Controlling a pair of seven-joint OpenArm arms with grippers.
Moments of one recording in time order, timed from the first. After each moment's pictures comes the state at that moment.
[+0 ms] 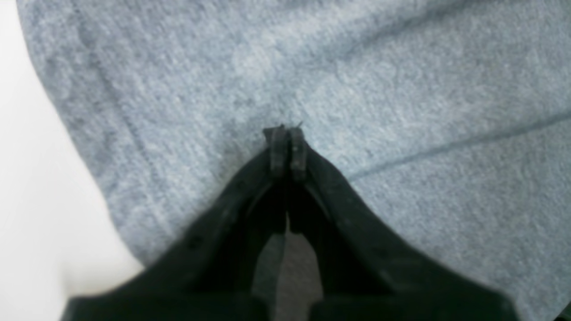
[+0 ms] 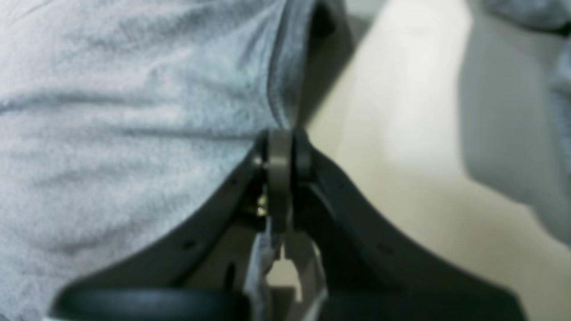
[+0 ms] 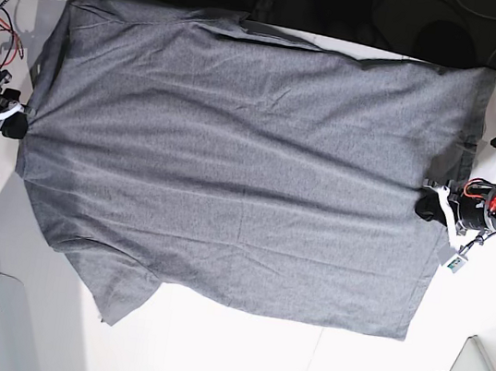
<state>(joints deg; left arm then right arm) -18.4 -35.2 16.0 45.4 -32.3 -38.2 33.1 1.9 24.3 21.5 66.2 30.3 31.2 -43.3</state>
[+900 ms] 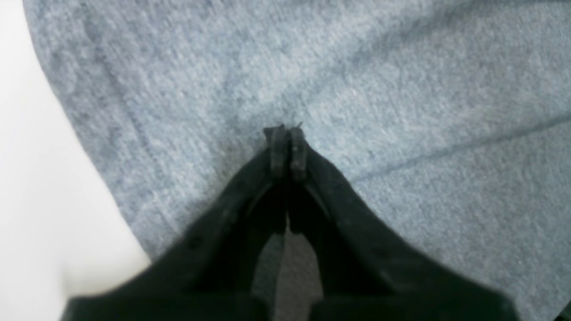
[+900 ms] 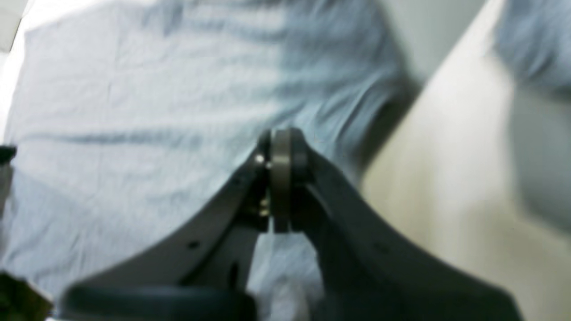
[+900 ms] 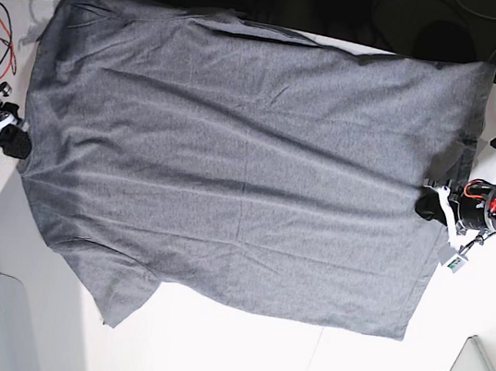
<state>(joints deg) -18.4 -35.2 16.0 45.5 -32.6 -38.4 34.3 -0.2 20.8 25.2 76.7 43.4 32.2 -53.3</state>
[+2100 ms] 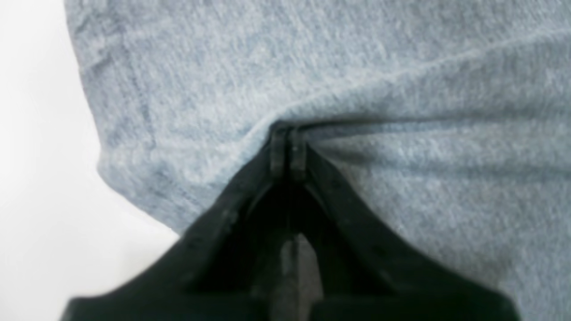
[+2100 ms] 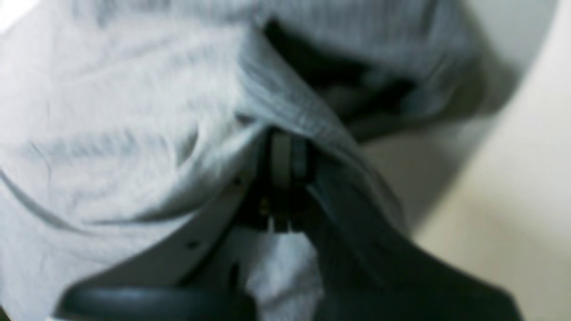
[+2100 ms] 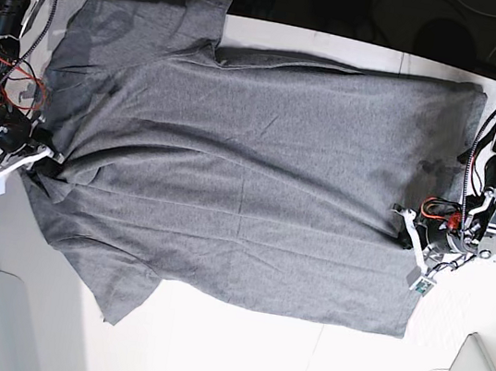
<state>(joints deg) -25.0 -27.1 15.9 42.8 -16.0 -27.3 30.3 15.2 17.1 20.7 51.6 27.6 32.2 -40.8</state>
